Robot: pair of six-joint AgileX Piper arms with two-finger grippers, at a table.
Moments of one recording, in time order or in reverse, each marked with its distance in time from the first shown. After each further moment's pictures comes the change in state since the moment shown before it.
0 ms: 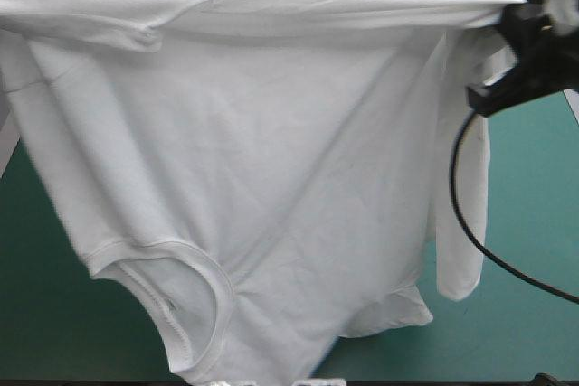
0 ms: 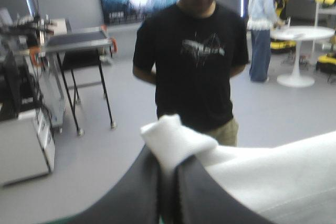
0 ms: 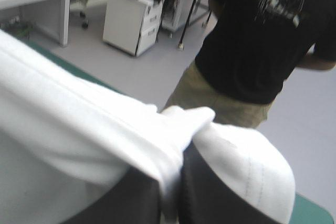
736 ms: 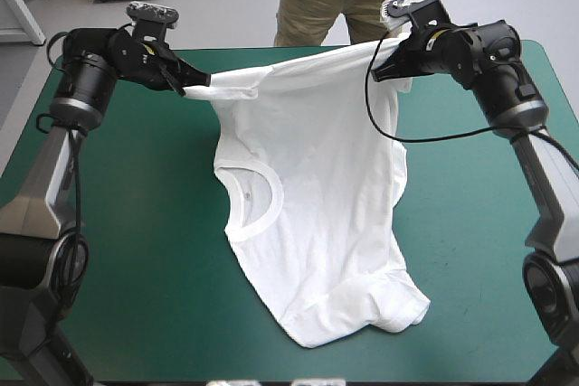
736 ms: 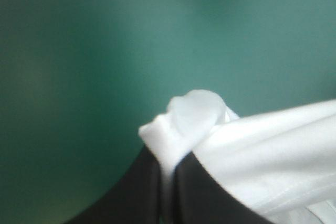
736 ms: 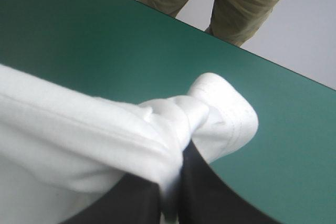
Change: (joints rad) left arm 0.001 0.603 0.466 0.045 -0.202 0.031; right arm -0.305 0.473 0.375 0.138 -0.420 -0.039
